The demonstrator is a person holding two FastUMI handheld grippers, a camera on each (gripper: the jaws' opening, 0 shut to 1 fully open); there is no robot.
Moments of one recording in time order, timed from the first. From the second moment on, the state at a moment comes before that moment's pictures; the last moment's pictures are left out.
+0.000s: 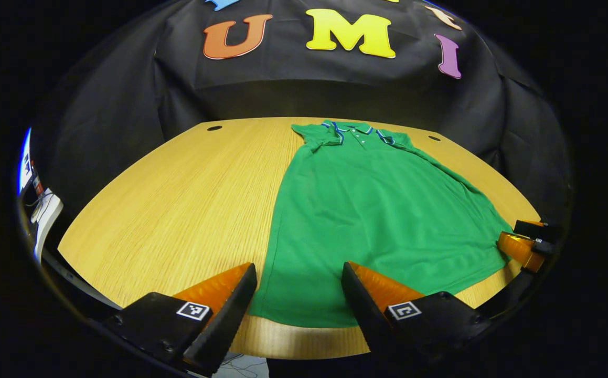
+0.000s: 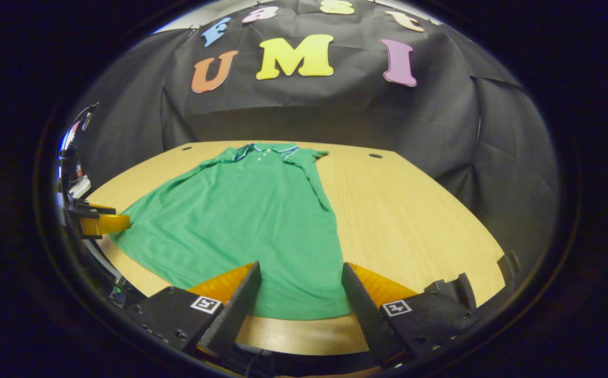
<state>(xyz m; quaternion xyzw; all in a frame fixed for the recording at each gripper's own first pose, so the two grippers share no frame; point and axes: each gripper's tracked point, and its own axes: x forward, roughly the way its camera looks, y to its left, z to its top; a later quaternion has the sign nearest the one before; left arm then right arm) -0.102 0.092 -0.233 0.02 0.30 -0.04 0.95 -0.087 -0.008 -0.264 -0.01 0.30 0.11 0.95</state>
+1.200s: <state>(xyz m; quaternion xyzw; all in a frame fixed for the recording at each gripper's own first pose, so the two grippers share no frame) -0.065 0.072 -0.230 0.00 0.25 -0.07 0.96 -0.065 0.015 -0.259 0.03 0.29 0.14 0.95</state>
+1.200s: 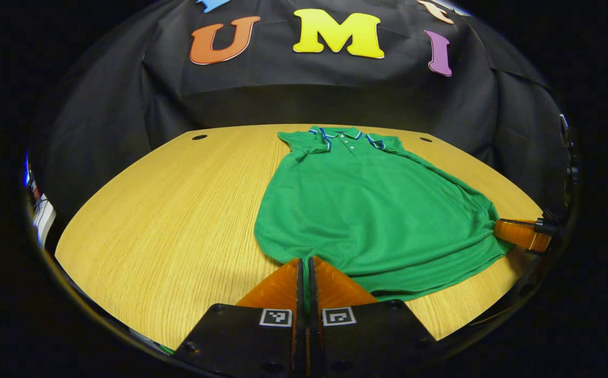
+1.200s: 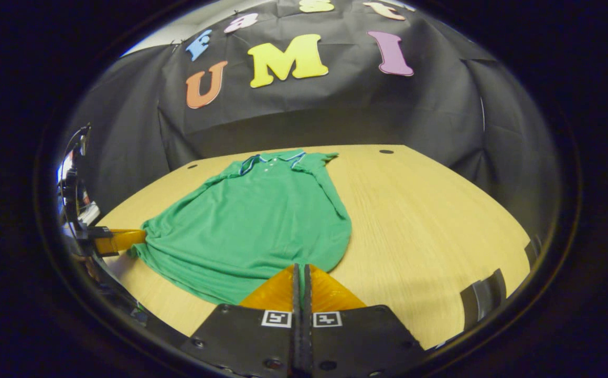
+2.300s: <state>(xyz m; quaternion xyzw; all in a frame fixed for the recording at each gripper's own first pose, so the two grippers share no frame) 0.114 0.051 -0.053 0.03 0.06 -0.09 0.99 0.134 0.041 -0.103 -0.02 0.15 0.14 0.98</state>
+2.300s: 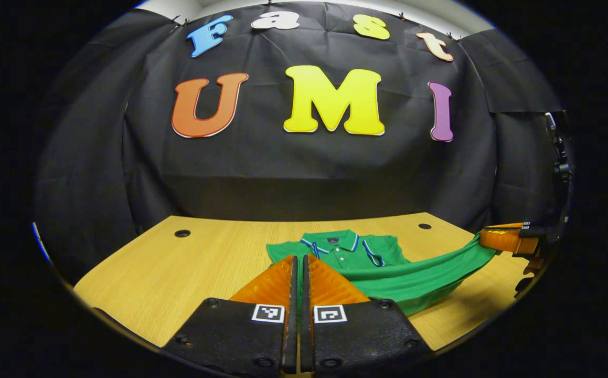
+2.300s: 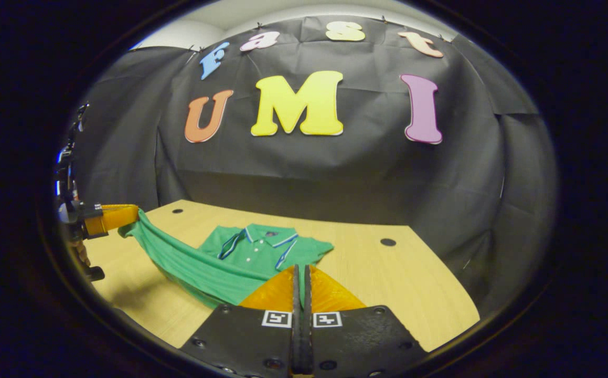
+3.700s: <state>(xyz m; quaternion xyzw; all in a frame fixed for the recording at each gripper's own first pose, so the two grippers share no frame) 0.386 0.058 -0.171 0.00 0.17 -0.05 0.98 0.428 0.075 -0.220 -0.05 0.22 0.06 0.97</state>
